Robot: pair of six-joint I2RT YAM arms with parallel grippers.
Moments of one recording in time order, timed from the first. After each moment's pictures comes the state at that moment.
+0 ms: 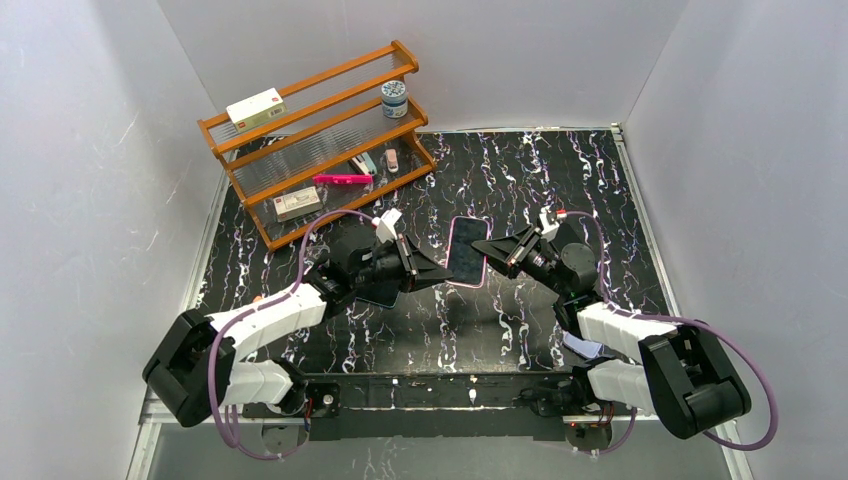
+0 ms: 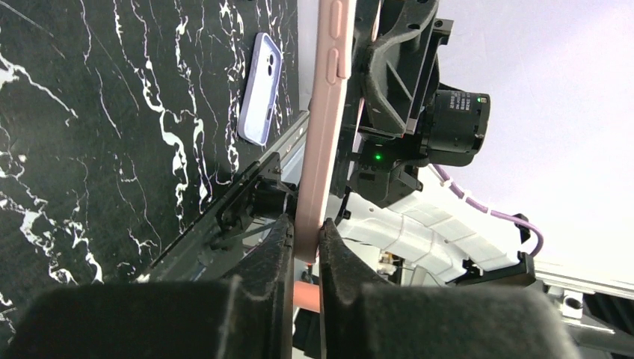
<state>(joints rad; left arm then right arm) -0.72 1.23 0.61 0.31 0.50 -1.31 0.39 1.17 0.26 0.93 -0.53 1.47</state>
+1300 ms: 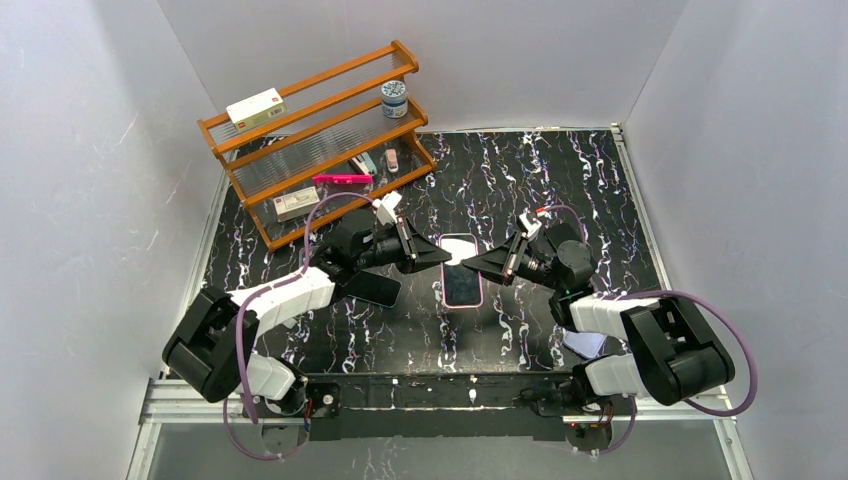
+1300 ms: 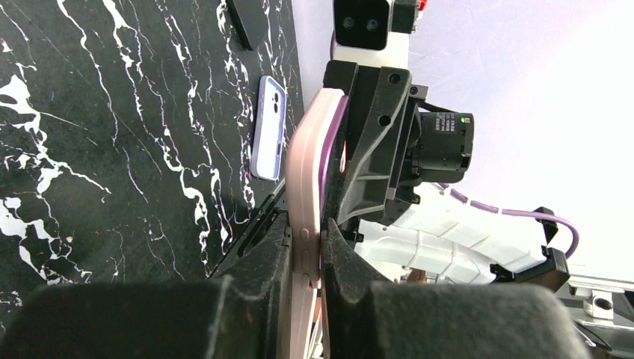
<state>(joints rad) -0.63 1.38 0.68 0.43 0.57 -1.20 0.38 1.33 0.27 1.11 -0.82 1.43</state>
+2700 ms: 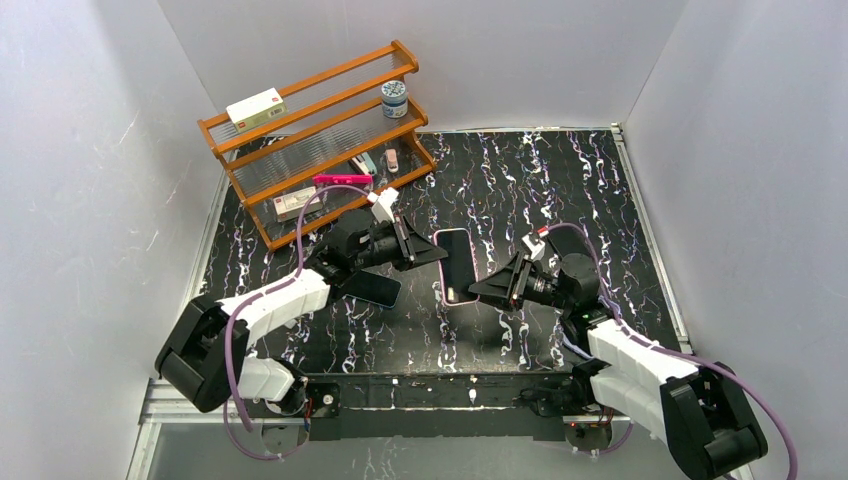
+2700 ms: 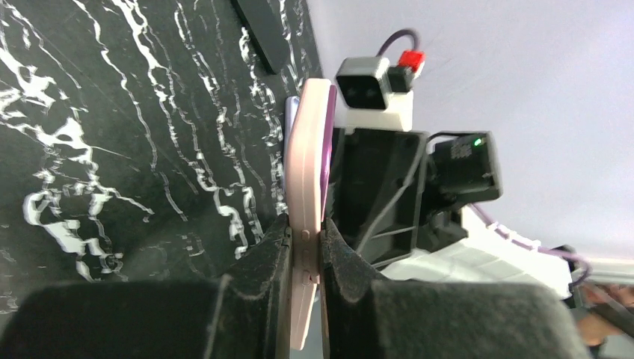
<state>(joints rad) -0.62 1.33 0.68 0.38 0.49 -1.08 0.40 0.97 0.20 0.60 -0.83 1.28</state>
